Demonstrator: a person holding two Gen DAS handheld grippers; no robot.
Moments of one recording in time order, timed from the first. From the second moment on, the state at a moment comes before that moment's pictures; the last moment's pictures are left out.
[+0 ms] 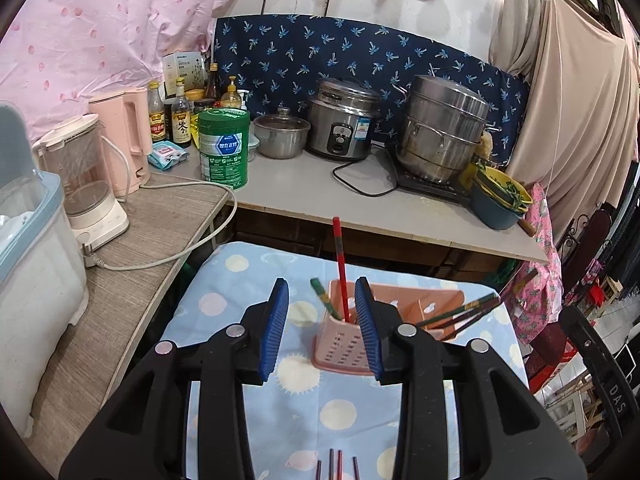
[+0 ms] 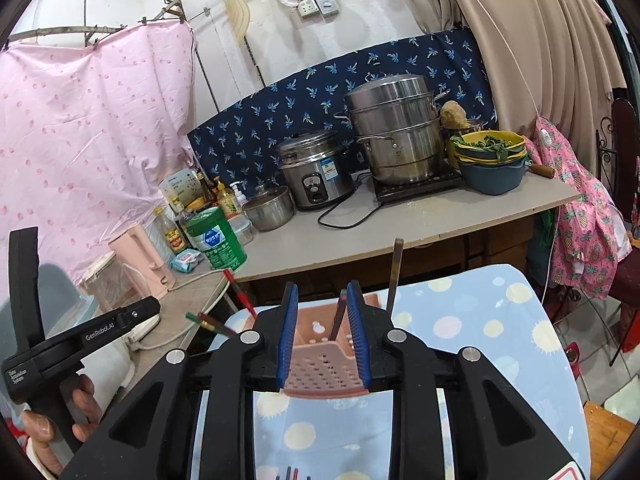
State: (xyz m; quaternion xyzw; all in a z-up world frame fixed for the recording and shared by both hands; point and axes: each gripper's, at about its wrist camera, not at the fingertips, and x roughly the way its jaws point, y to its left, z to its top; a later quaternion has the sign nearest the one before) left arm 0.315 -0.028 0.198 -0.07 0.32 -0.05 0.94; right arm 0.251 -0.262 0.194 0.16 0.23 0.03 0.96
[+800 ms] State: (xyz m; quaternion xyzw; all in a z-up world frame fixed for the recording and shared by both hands) left arm 0.233 -0.029 0.156 -0.03 0.36 -0.05 0.93; right arm 0.163 -0.235 0.155 0.14 0.27 0.05 0.95
